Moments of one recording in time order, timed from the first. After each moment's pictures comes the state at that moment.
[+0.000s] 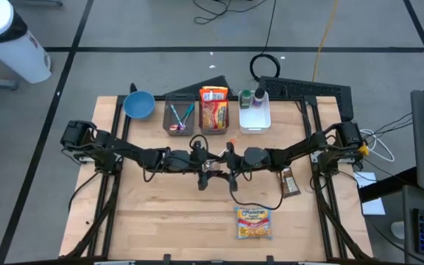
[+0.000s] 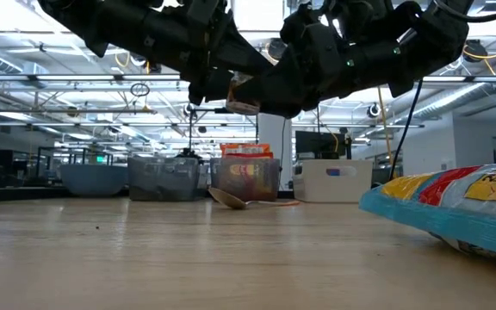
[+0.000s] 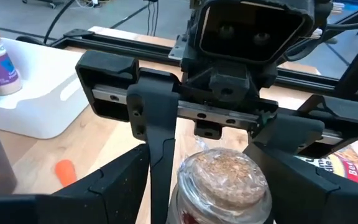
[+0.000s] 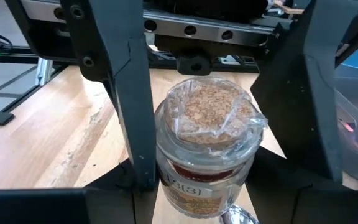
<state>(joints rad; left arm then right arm) -0.16 1.61 0.80 0.46 -0.19 -0.25 0.06 1.72 0.73 0.80 0.02 0.00</state>
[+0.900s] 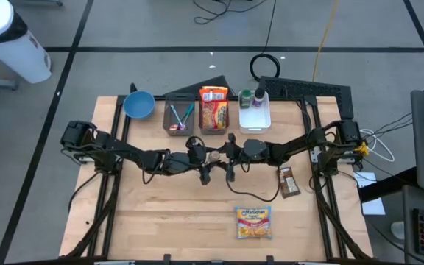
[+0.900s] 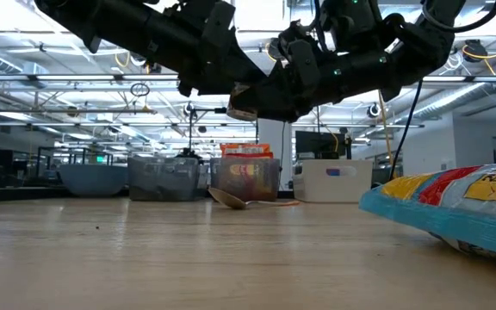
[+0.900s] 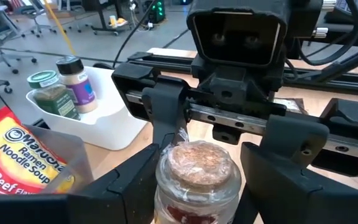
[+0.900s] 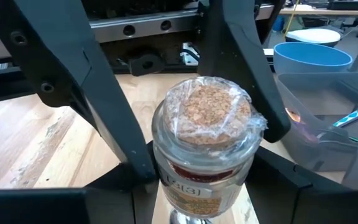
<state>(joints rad) -0.19 1.61 0.80 0.47 -0.45 -0.15 -0.04 1.72 0.74 0.81 0.05 0.01</state>
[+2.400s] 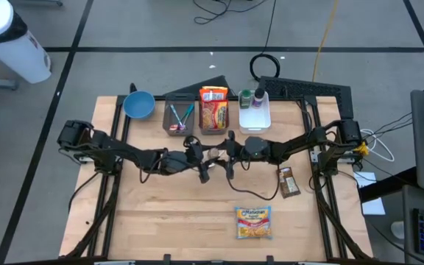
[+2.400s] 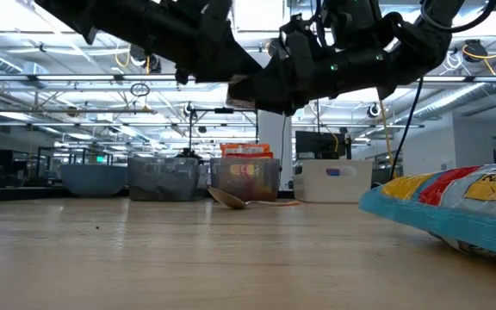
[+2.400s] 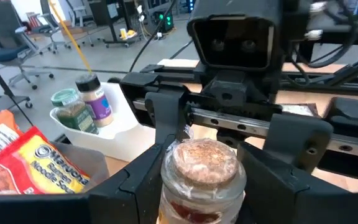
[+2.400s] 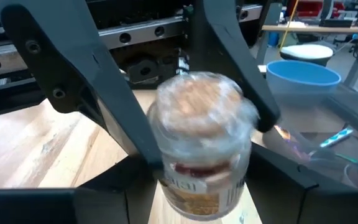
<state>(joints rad) -0.19 1.57 0.80 0.49 -0.51 -0.05 -0.05 1.72 0.74 0.85 0.03 -0.01</state>
